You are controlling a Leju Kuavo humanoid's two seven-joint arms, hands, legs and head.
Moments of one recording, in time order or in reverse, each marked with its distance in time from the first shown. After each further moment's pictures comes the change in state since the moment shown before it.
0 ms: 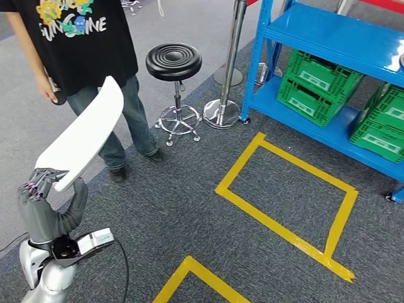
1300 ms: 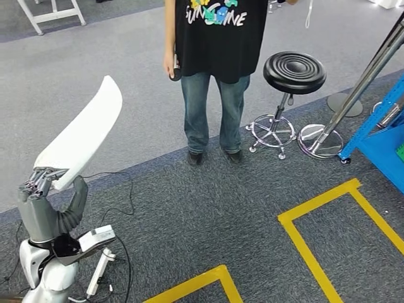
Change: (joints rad) left arm -0.009 -0.008 -0.002 0.002 -0.012 0.000 0.028; right arm 0.005 0.001 0.018 0.000 0.002 0.005 0.001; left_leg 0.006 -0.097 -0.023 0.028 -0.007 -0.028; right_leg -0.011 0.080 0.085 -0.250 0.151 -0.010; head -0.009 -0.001
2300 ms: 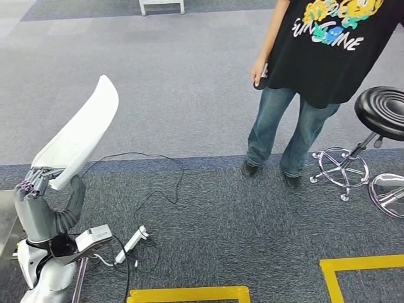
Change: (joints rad) left arm -0.009 0.003 -0.002 0.003 0.004 0.000 0.006; right arm -0.001 0.000 0.008 0.000 0.000 0.003 0.001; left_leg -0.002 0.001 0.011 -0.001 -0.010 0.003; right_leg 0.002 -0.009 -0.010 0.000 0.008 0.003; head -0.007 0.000
